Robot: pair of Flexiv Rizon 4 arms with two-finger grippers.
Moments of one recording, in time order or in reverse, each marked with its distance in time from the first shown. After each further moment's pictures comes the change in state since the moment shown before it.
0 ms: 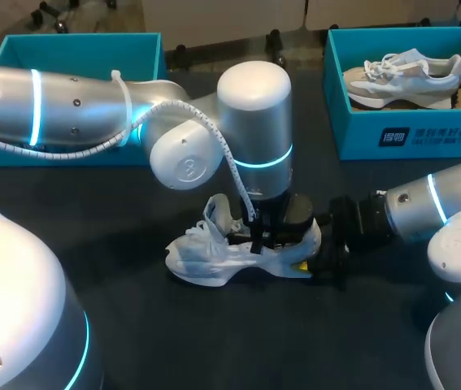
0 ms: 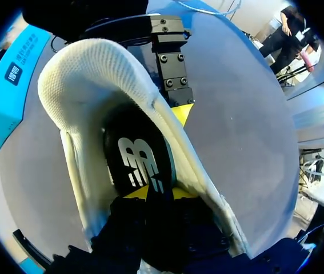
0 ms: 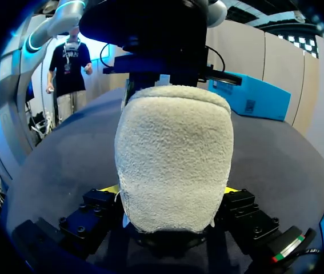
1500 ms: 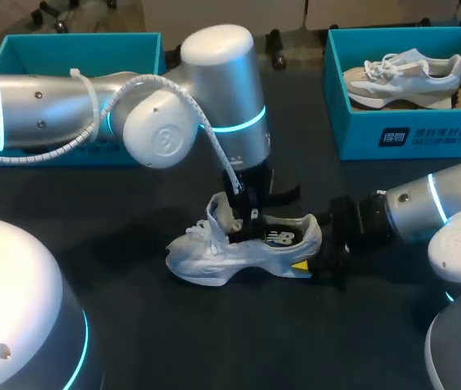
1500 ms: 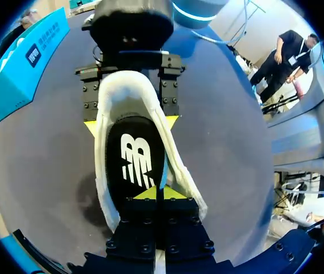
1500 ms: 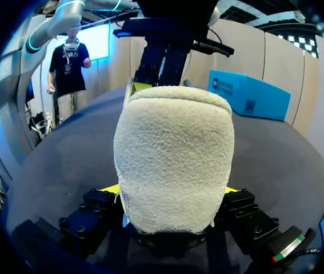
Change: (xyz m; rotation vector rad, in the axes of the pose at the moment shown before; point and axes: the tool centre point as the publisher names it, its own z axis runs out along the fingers) left arm 0.015 0.006 -0.048 0.132 0.128 -0.152; right arm 0.000 0.001 -0.001 0.000 0.000 0.000
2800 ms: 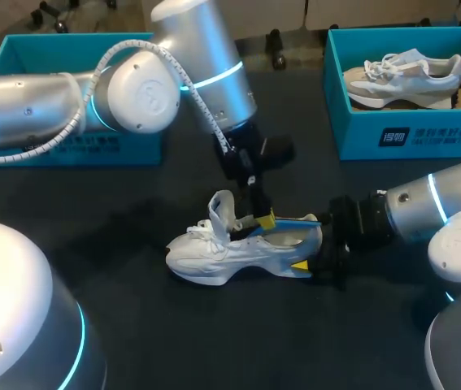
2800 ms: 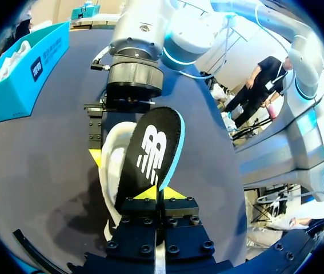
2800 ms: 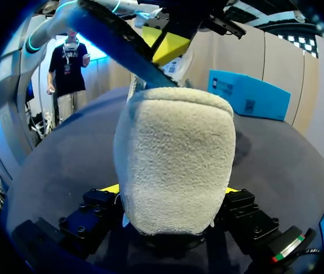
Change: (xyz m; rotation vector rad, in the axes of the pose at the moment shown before) left arm 0.008 -0.027 -0.045 0.190 0.192 -0.021; right arm 0.000 0.000 0.000 0.000 0.000 0.001
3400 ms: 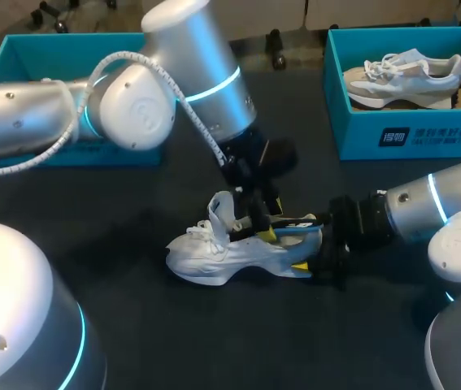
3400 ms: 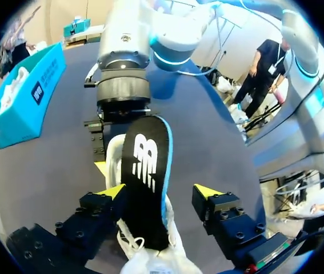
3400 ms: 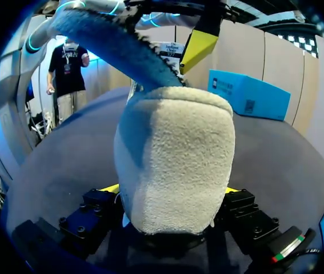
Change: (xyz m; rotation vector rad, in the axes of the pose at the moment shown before) left arm 0.004 -0.007 -0.001 0.018 -0.142 0.136; right arm 0.000 0.000 0.000 0.000 0.000 0.000
